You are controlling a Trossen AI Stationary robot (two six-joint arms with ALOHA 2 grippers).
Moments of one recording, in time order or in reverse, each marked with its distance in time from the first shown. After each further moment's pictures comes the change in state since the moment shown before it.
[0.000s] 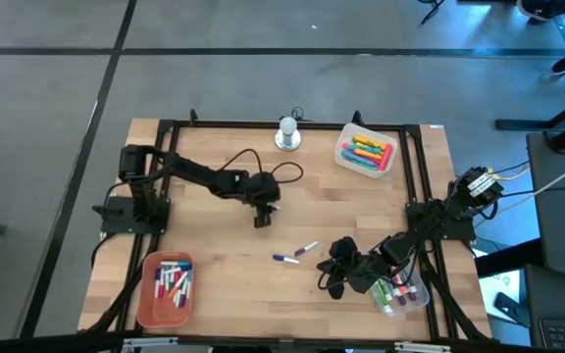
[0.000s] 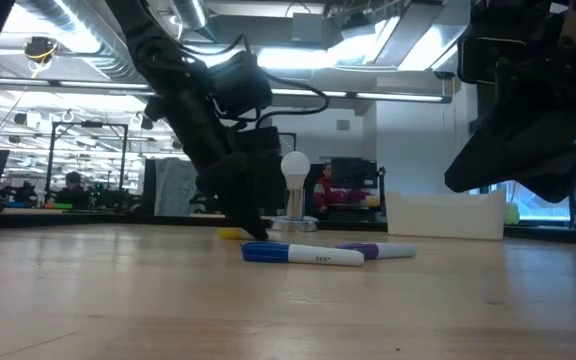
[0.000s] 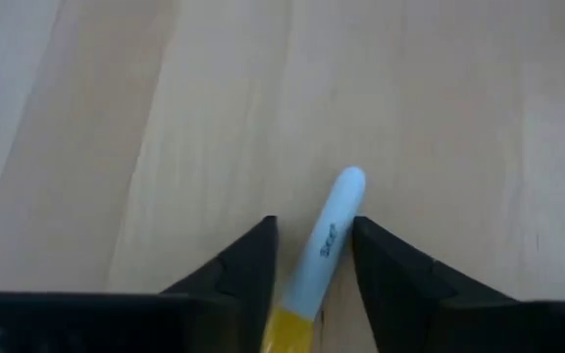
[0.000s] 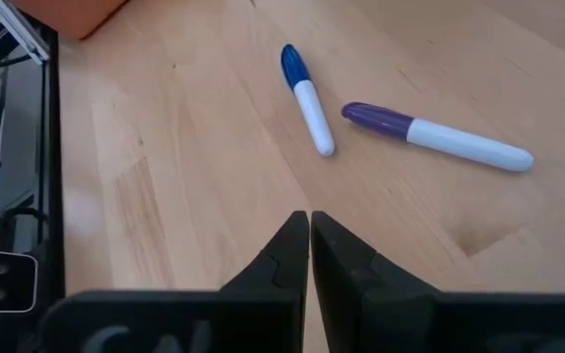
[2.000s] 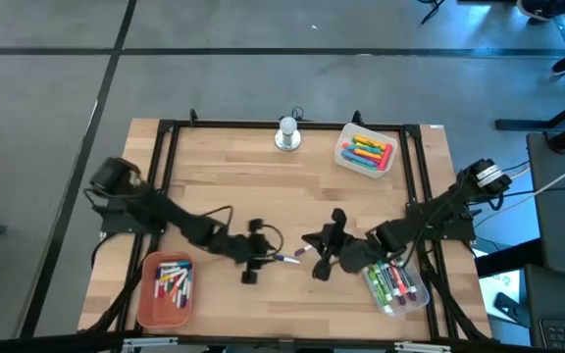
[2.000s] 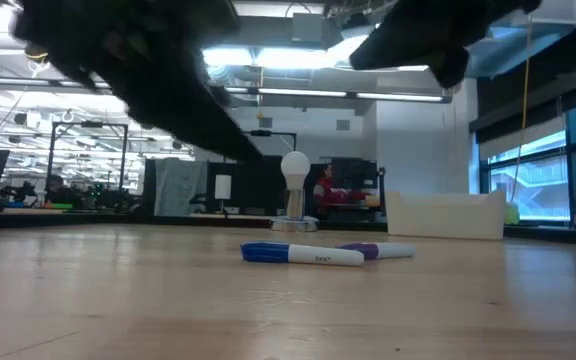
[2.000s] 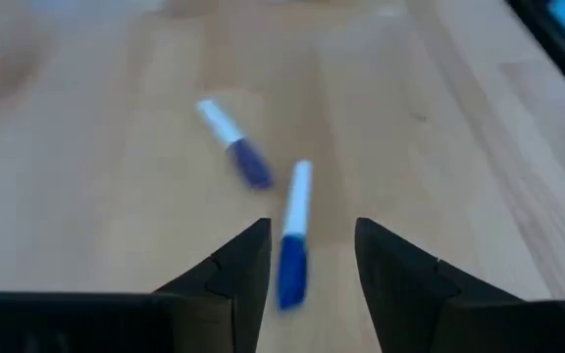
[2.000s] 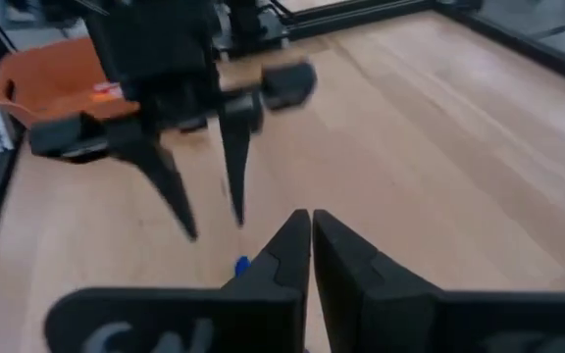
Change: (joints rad) left arm -0.560 -0.149 -0.080 0.293 -0.292 -0.202; right arm -0.122 -0.114 0.178 -0.097 0.208 -0.535
